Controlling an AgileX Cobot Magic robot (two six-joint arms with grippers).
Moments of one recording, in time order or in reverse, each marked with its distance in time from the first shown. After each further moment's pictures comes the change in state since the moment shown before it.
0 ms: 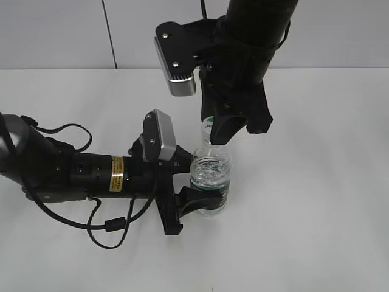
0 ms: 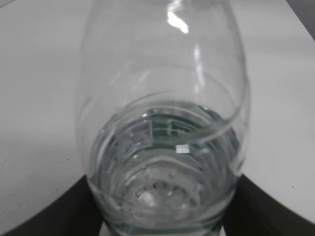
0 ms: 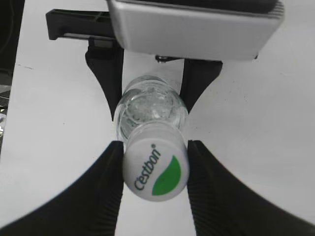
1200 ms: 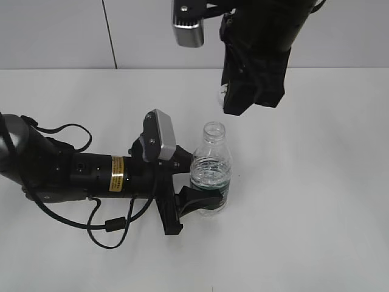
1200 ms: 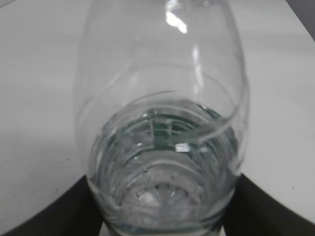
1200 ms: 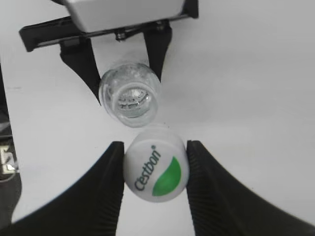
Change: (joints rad) left arm 0.000 0.000 0.000 -0.002 -0.001 0.000; right arm 0.000 -0.126 0.003 -0.090 0.001 0.350
